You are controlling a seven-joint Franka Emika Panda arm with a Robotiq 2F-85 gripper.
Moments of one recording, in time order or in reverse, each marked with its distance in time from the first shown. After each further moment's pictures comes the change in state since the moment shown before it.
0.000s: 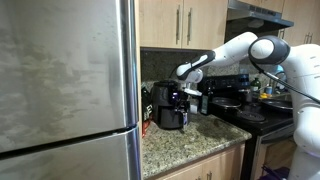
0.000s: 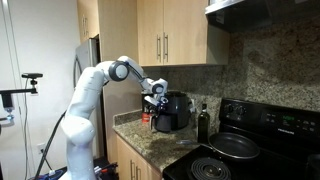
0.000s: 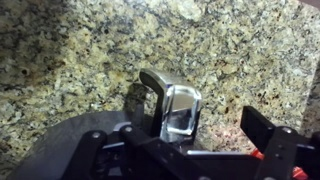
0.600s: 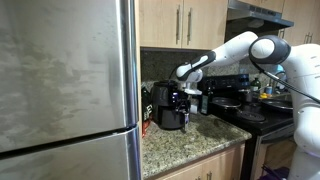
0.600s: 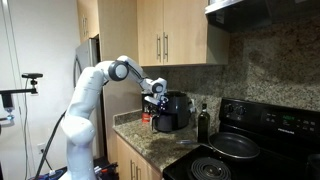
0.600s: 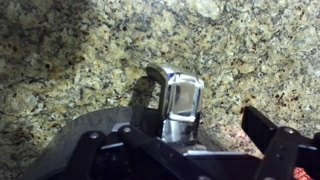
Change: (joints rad) arm 0.006 -0.005 0.000 0.000 -0.077 0.012 0.027
